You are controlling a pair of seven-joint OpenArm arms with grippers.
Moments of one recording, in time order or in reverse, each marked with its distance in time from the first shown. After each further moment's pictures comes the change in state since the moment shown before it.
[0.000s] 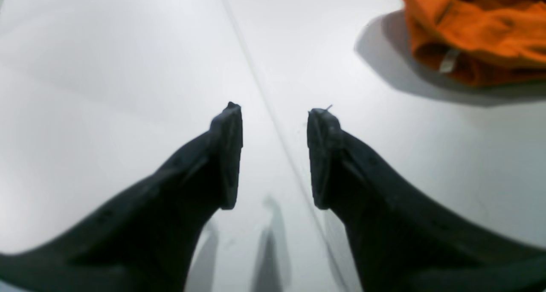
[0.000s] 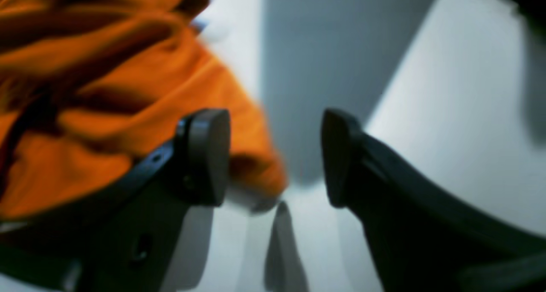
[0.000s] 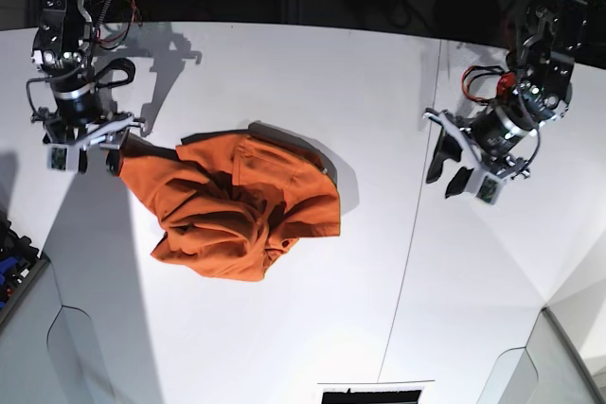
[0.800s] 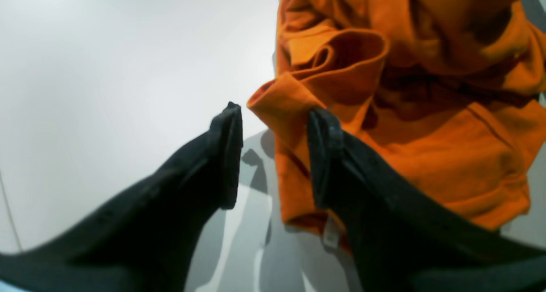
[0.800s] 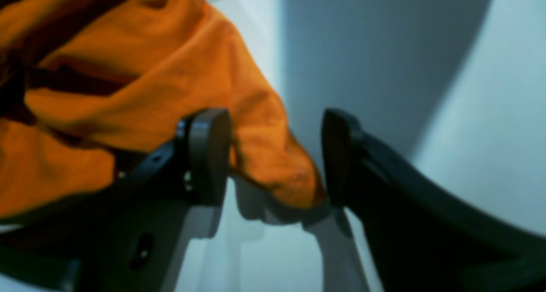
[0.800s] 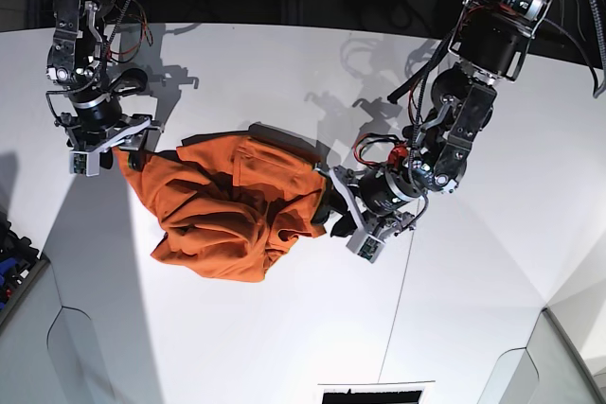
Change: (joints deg) left arm -22.6 15.5 17.2 -22.4 0.0 -0.1 -0.4; right arm 4.7 -2.8 0.1 -11.4 1.4 6.9 0.1
